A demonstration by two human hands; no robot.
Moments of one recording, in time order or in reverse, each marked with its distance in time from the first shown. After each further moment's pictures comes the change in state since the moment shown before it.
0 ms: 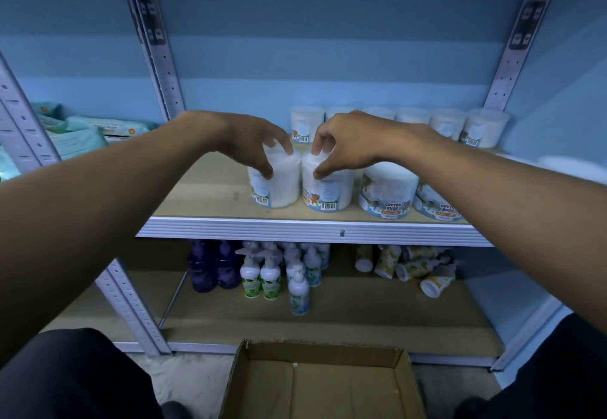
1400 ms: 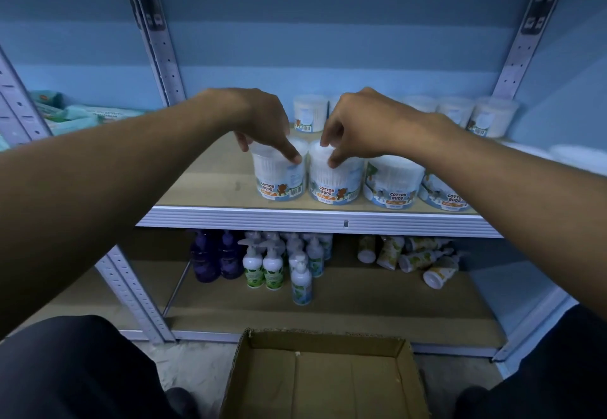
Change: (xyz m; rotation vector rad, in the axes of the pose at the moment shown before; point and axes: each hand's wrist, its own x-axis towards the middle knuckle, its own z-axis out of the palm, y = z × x) left_hand 0.013 0.018 -0.007 -0.090 0.029 -0.151; right_hand -0.010 -0.002 -0.002 -0.025 0.107 -0.008
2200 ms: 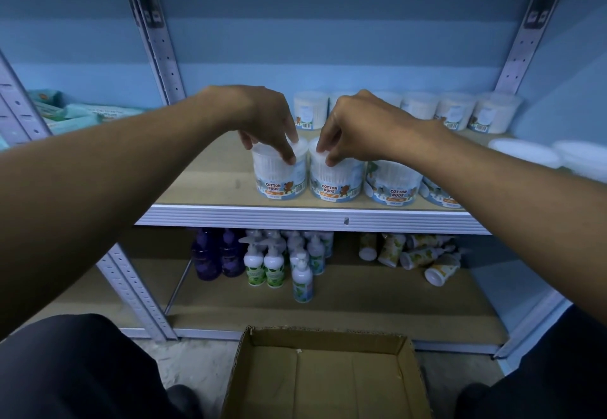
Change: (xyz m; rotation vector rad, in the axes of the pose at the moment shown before) left_hand 0.002 0.003 0.002 0.035 0.001 0.051; right_hand 0.002 0.004 0.012 0.071 0.027 -0.026
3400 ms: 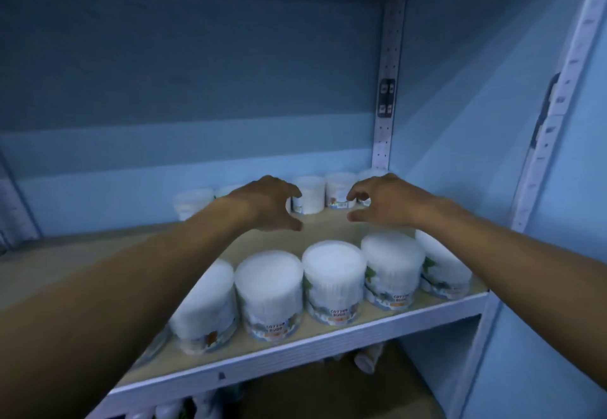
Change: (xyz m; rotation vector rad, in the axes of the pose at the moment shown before) left_hand 0.135 0.169 -0.013 0.080 0.197 0.344; right_hand -0.044 0.246 -0.068 -0.078 -0.049 0.437
